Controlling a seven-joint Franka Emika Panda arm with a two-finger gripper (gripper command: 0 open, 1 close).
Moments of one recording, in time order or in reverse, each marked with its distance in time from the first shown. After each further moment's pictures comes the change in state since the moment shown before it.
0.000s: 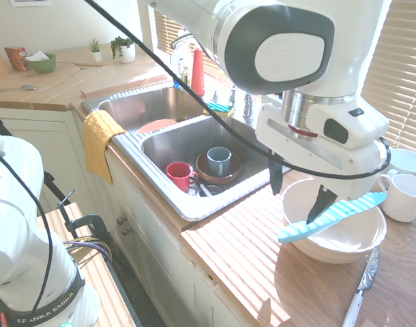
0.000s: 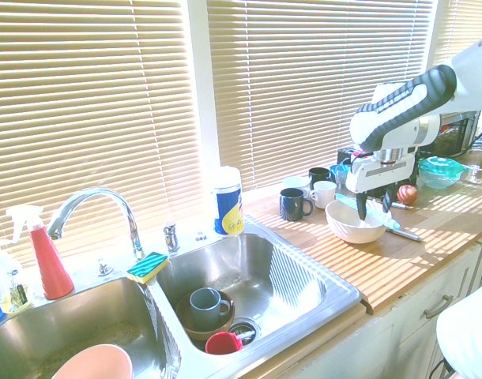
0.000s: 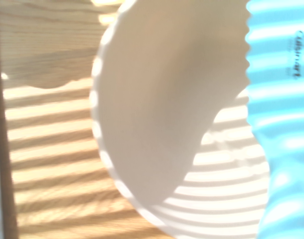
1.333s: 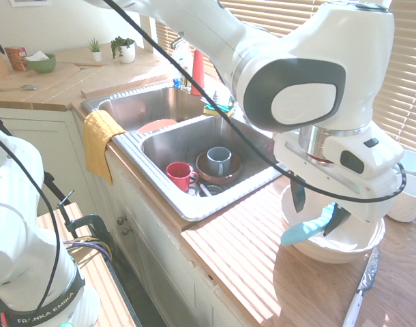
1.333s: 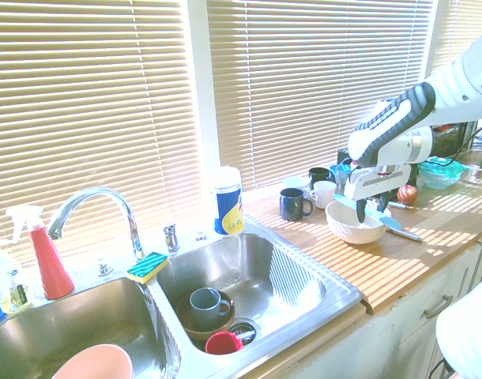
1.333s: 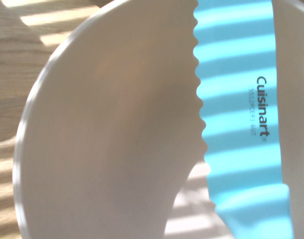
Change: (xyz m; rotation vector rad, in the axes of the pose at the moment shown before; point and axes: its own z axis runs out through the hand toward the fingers) arm 0.026 -0.012 0.033 0.046 0.076 0.013
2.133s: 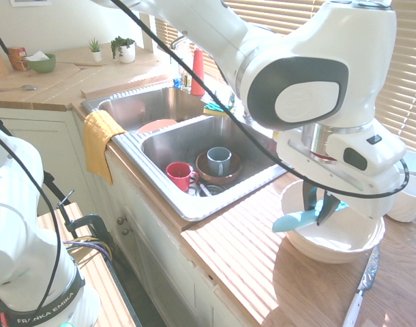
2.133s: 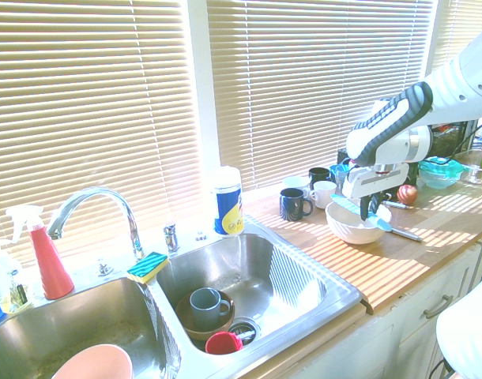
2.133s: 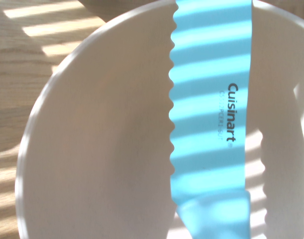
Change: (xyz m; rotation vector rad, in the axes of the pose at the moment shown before) arm 0.003 -0.004 -0.001 0.002 0.003 -0.003
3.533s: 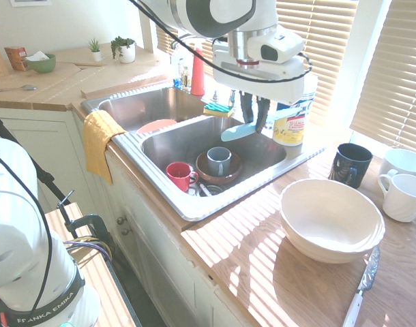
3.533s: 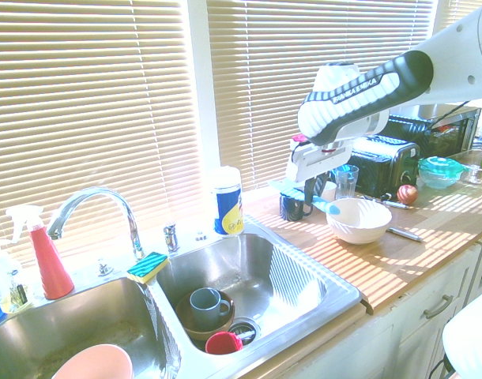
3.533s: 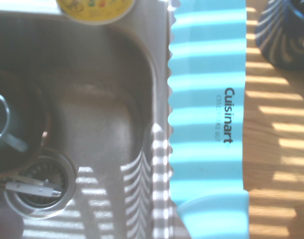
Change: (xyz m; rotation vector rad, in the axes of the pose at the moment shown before) arm -0.154 -0.160 -0.084 0.073 0.015 -0.282
